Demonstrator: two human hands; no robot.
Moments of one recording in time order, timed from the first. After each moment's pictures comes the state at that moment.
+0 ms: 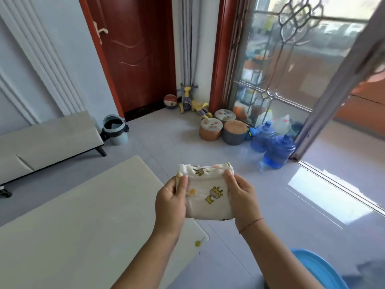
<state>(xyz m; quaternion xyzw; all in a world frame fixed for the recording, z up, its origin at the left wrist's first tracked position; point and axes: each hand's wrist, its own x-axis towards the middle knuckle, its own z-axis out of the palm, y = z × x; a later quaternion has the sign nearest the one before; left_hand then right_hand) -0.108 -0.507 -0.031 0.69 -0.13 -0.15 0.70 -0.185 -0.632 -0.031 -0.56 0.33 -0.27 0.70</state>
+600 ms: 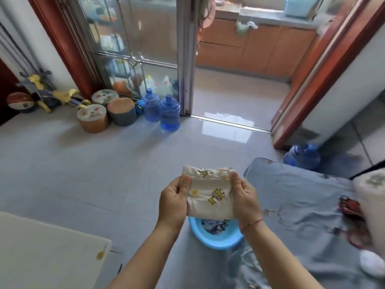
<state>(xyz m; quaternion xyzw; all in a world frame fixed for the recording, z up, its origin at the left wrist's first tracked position) -0.363 -0.737 -0.098 0.62 -0.29 -0.46 0.56 -0.508 -0.790 -0.100 -0.42 0.52 -0.46 0.58</state>
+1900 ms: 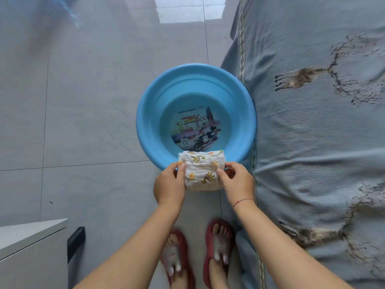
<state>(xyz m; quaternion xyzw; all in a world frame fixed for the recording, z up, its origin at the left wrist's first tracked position) -0.459 -0.768 -0.666 0.81 -0.42 -0.38 0.15 -0.622 -0.761 -0.669 -0.42 0.80 -0.19 0.39</state>
